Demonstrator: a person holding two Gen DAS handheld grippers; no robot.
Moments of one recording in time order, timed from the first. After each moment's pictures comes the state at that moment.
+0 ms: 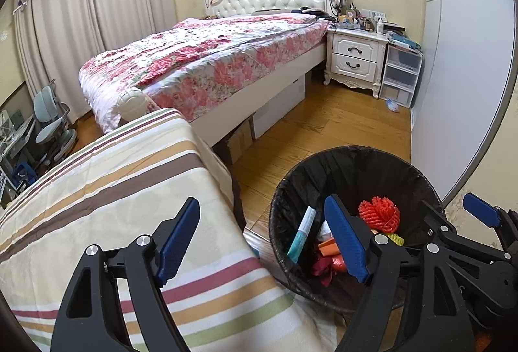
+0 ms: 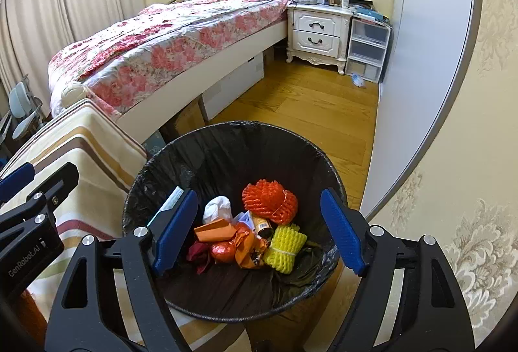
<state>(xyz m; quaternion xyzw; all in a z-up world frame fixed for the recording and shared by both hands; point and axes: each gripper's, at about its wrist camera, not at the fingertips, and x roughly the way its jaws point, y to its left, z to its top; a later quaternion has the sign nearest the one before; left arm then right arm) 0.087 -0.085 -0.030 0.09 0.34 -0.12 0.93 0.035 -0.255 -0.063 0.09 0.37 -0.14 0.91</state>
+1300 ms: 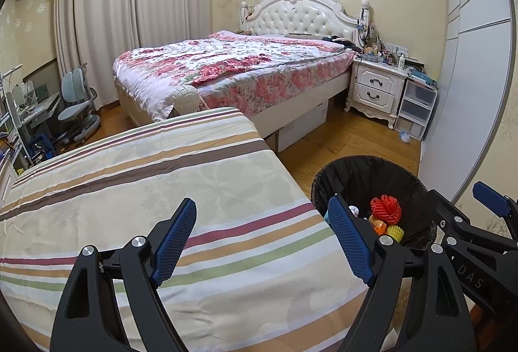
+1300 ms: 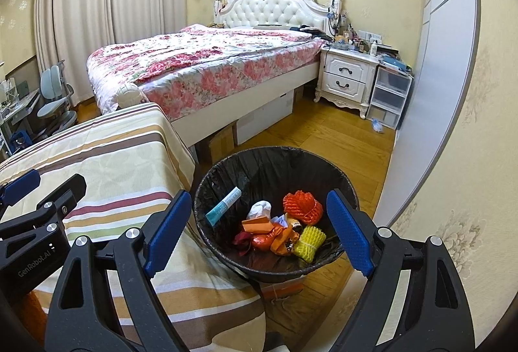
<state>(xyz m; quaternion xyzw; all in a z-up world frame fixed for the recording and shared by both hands) 0.008 -0.004 0.000 0.03 0.31 -0.07 0.95 -0.036 -0.181 -0.006 0.03 0.30 -0.09 0.95</state>
